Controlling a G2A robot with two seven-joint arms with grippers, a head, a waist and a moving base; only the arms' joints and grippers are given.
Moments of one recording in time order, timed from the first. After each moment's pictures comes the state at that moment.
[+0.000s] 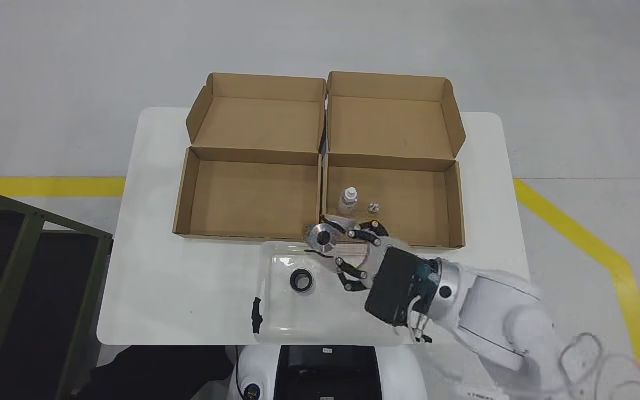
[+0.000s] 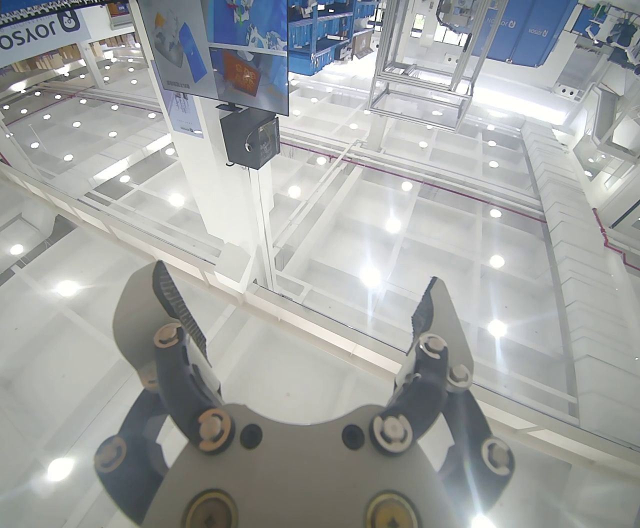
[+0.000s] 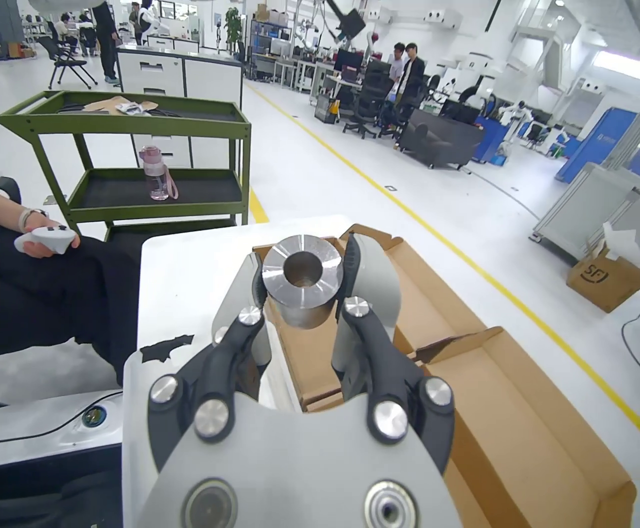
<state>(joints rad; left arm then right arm) -0.42 -0.34 -0.17 -1.17 3.07 0.50 0.07 -1.31 -1.08 1.16 -2.31 -1.18 -0.52 0.24</state>
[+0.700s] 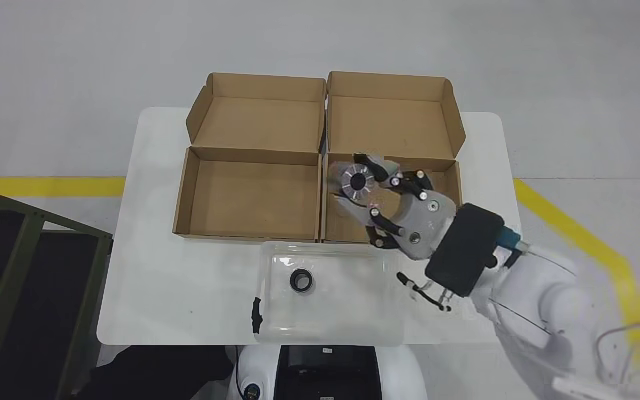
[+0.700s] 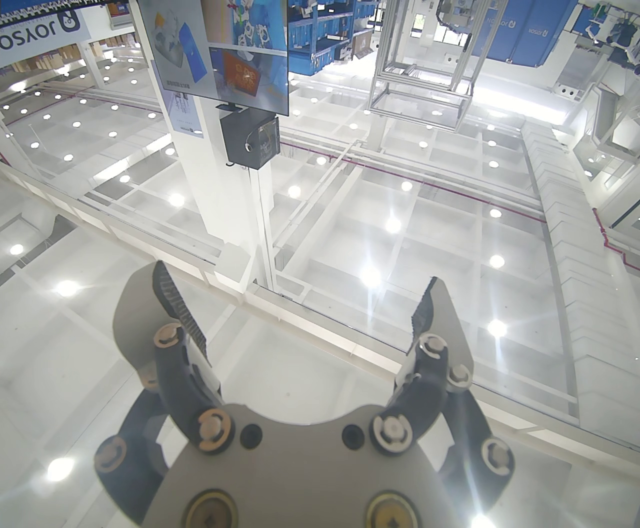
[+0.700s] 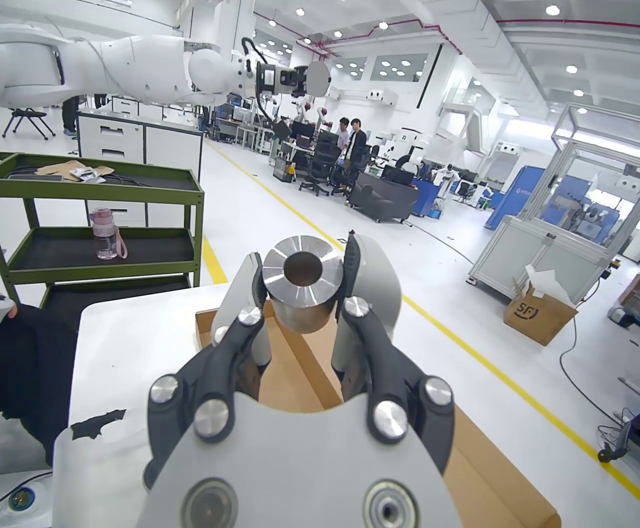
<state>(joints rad) -0.42 -0.34 -0.17 -1.17 3.07 0.50 0.07 -1.20 -1.09 1.26 -2.29 -1.10 -0.47 0.14</state>
